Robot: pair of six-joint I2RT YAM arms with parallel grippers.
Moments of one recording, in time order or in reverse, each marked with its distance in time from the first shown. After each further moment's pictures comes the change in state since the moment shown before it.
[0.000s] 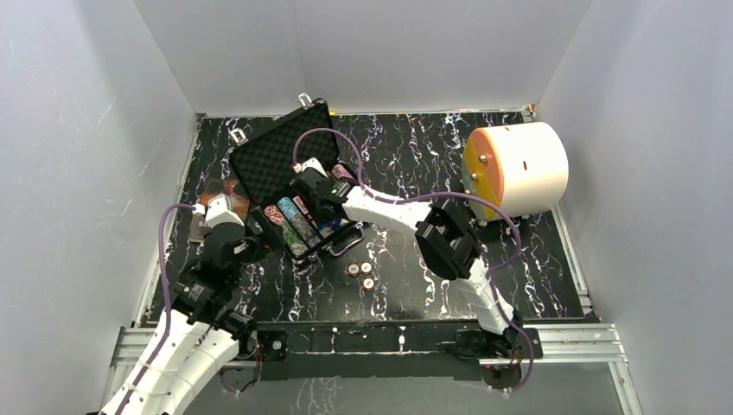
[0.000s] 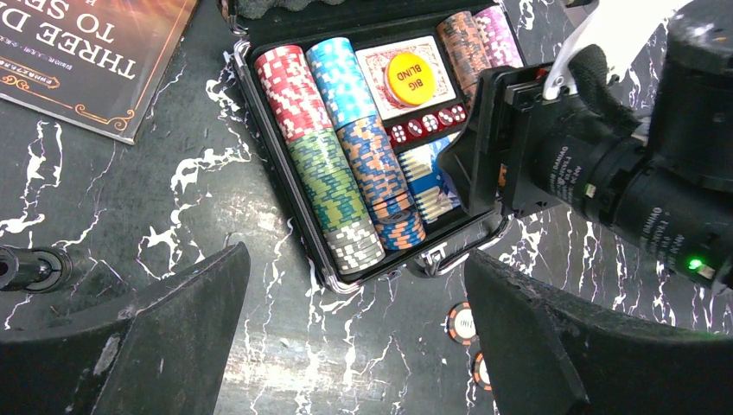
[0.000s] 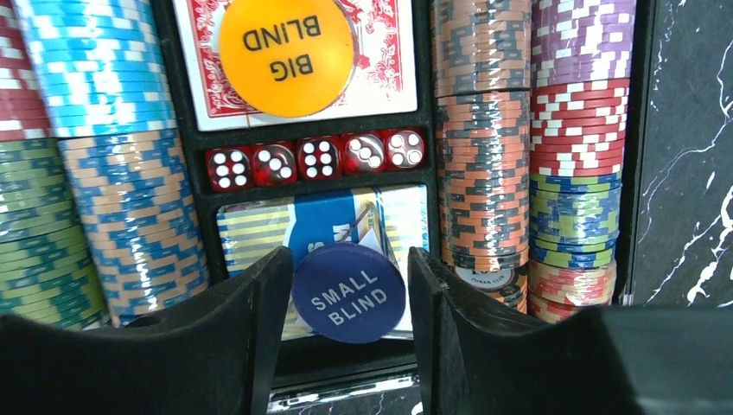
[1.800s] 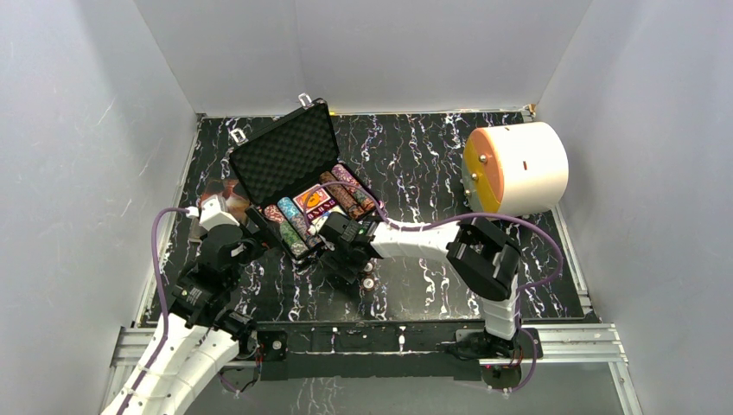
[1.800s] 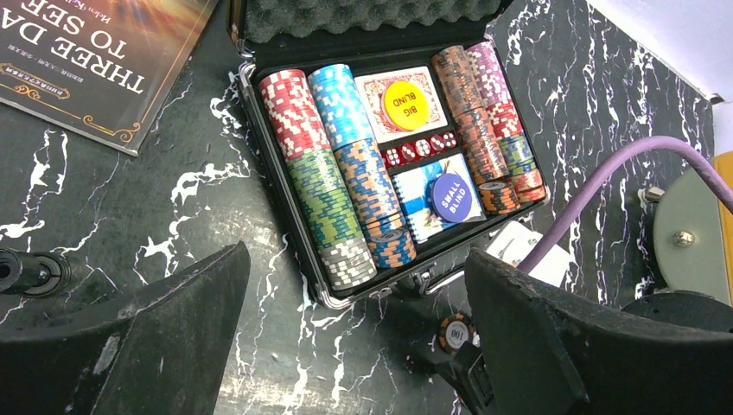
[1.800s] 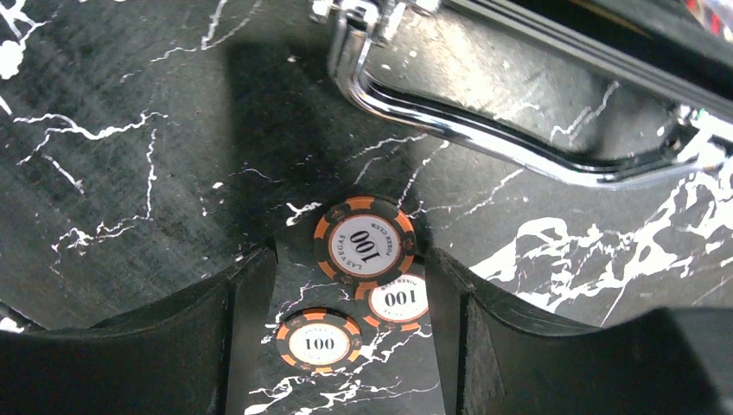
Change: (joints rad) left arm 0.000 -0.027 -0.004 0.023 -0.039 -0.034; right arm 0.100 -0.337 -0.602 0.075 -0.289 -0.189
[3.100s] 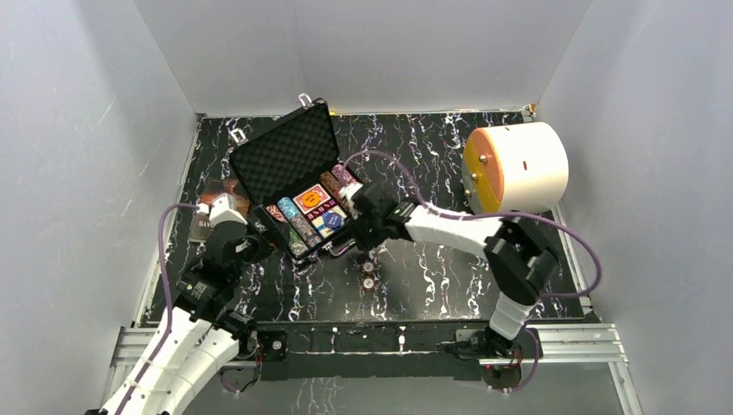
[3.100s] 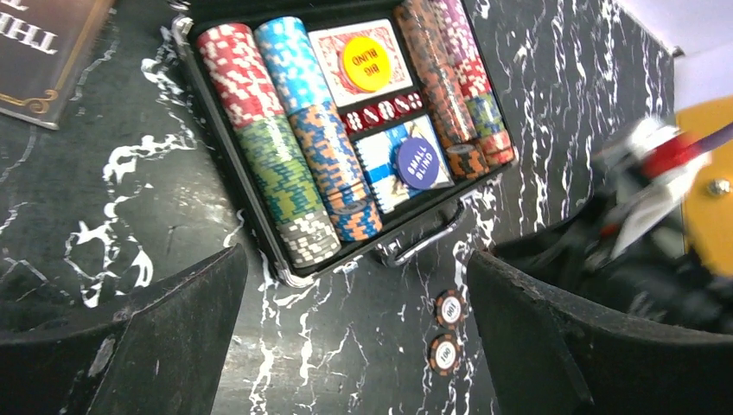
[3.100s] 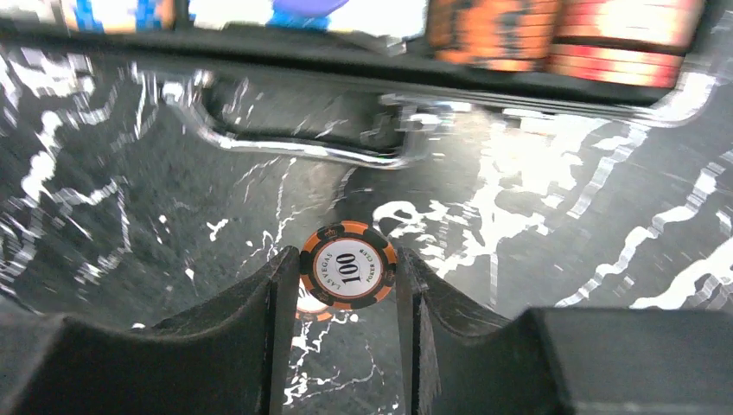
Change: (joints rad) left arm 0.000 0.032 -0.011 0.021 0.102 -0.047; right arm -0.168 -0.152 -0.132 0.165 -0.093 -0.002
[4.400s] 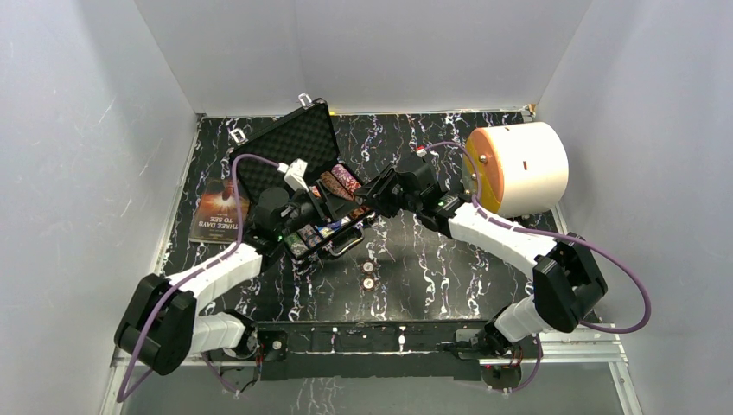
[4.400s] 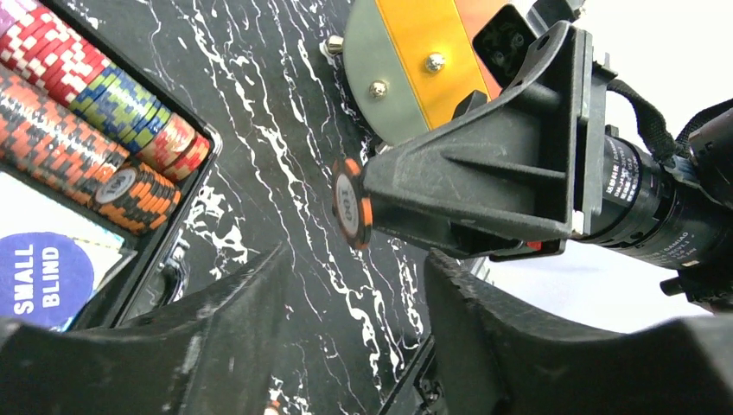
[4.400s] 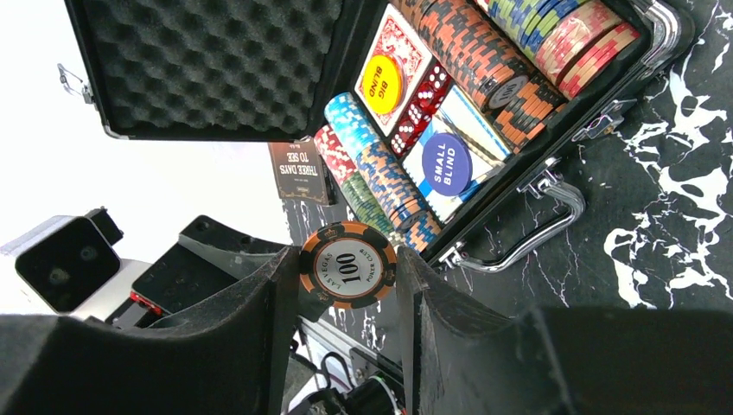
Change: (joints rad) left arm -0.056 0.690 -0.097 1.125 0.655 -0.100; right arm -0.208 -0.295 -0.135 0.300 -0.018 1.173
